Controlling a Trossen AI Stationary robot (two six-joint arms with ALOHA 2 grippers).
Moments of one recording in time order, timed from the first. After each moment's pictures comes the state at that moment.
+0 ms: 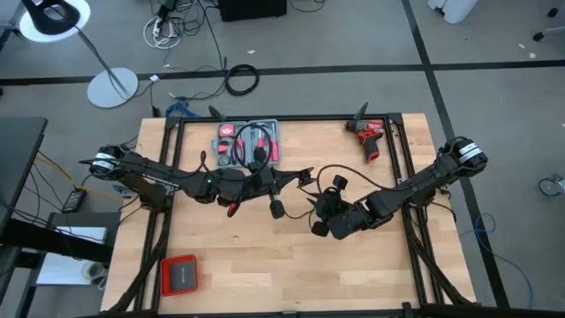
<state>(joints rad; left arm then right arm) -0.20 1.48 1.09 0.37 -0.54 0.08 0.45 1.48 0.97 -0.30 0.89 0.37</state>
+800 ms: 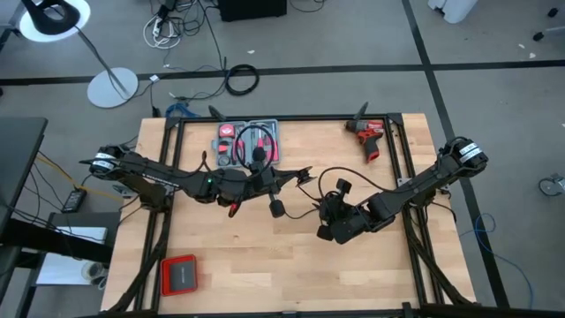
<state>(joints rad) -0.20 1.48 1.09 0.33 -0.57 0.10 0.48 1.48 0.97 -0.44 0.82 0.50</state>
